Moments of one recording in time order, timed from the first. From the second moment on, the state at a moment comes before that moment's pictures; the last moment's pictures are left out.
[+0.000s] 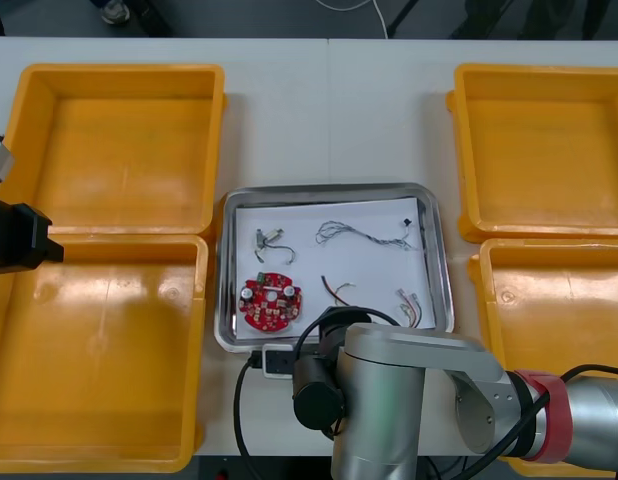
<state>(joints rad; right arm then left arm) -0.63 -0.48 1.22 -2.06 -0.12 1.59 1.73 -0.25 0.82 0.20 -2.19 0.94 1.91 -1.04</state>
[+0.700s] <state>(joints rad) -0.68 -0.50 1.21 -2.05 -0.11 1.56 1.72 -0.25 0.82 0.20 -2.19 0.94 1.91 -1.04</state>
